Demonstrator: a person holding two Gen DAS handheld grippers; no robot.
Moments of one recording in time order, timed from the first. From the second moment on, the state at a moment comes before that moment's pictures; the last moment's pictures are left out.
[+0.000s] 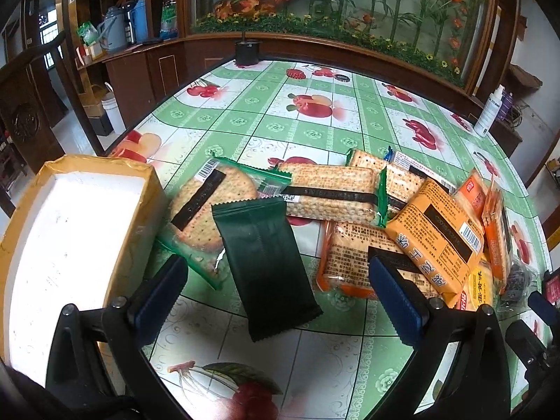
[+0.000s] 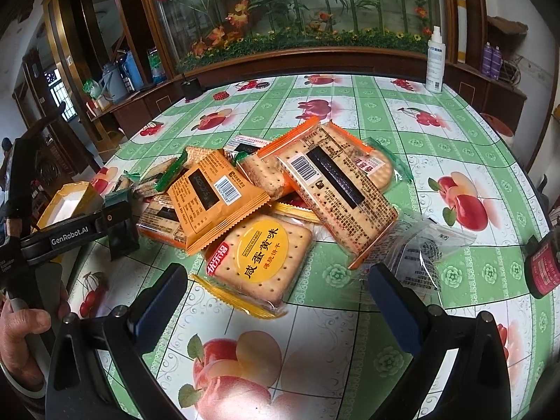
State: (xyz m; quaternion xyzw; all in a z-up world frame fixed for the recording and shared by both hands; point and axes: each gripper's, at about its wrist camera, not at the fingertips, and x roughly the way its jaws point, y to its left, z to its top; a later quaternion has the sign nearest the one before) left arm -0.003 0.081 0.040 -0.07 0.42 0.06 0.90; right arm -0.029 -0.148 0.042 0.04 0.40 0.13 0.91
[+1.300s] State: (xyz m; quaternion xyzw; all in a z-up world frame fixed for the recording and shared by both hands) left arm 0.018 0.095 0.017 -0.13 0.47 0.05 0.87; right arm -0.020 -0.151 0.043 0.05 0.41 0.15 0.90
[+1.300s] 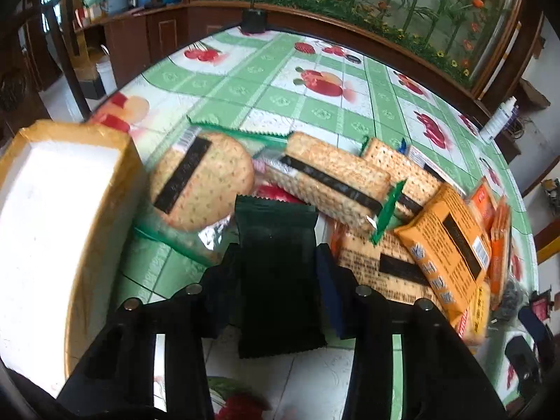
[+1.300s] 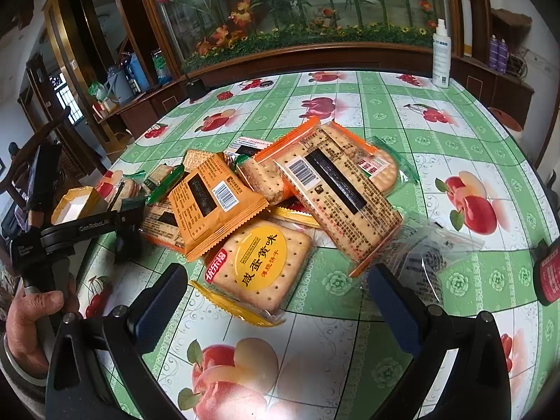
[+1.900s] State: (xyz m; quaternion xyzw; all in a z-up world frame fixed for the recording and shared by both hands) left arm -0.013 0.100 0.019 -0.15 0.47 0.02 0.87; right arm 0.041 -0.055 0.047 -0.20 0.39 0.24 0.87
